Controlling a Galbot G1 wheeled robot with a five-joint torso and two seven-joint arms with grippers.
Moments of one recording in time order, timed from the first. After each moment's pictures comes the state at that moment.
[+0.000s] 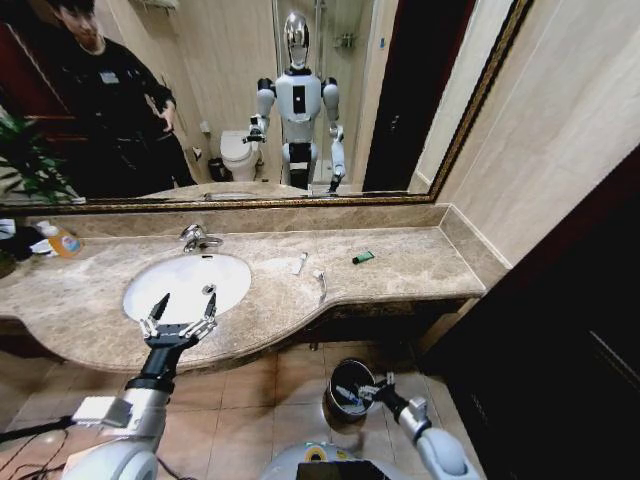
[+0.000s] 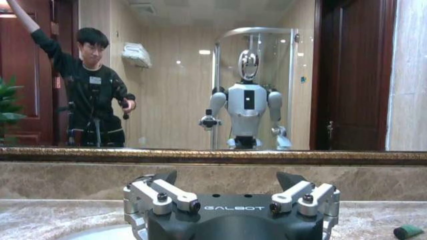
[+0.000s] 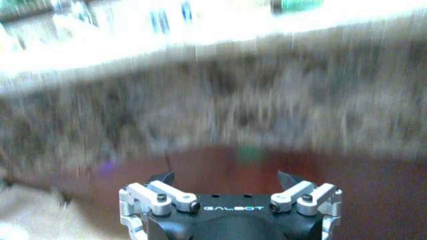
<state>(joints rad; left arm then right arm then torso) 1.84 -1.36 -0.82 -2.47 -0.37 0.04 0.05 -1.56 1.27 0.52 1.68 0.29 0.11 -0.41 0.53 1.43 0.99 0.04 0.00</state>
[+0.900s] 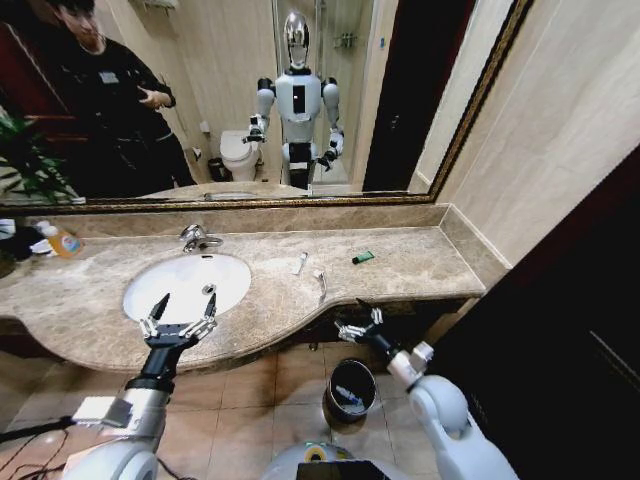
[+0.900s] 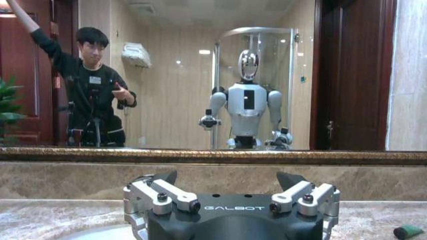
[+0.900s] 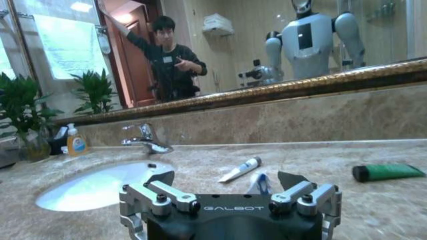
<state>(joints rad) 1.84 -1.36 -0.82 -2.47 -0.37 0.04 0.05 -1.39 1.30 0.40 2.06 0.34 -0.17 -0.32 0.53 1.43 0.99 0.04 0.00</state>
